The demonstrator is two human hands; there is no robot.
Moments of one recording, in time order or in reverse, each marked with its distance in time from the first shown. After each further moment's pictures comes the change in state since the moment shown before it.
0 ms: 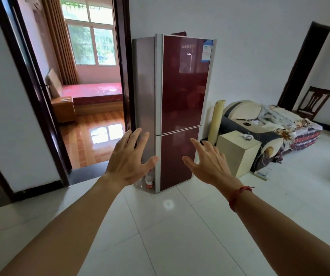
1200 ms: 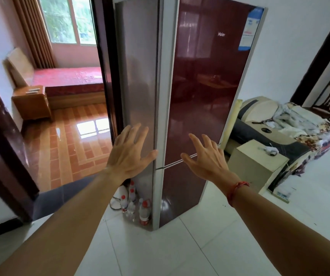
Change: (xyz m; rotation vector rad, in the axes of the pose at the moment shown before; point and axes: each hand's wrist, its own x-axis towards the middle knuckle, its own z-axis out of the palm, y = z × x) left_hand 0.463 -0.231 0.291 -0.039 -0.070 -0.005; right_hand 0.539 0.038 0.186 -0.033 -0.081 0.053
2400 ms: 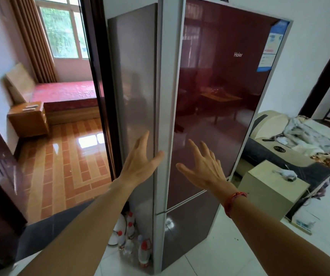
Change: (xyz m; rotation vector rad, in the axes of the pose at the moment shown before) left_hand 0.195 -0.027 0.069 -0.631 0.024 -0.219; right_hand 0.199 0.011 0.019 0.120 0.006 0.002
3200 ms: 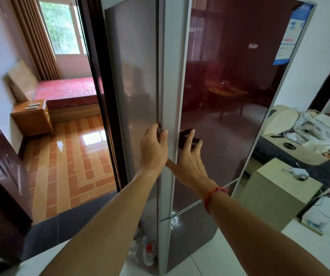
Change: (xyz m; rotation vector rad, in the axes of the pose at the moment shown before) left_hand 0.062 0.024 0.033 -0.163 0.345 -0.045; right_hand 0.063 -0.038 0.047 0.340 -0.003 0.088
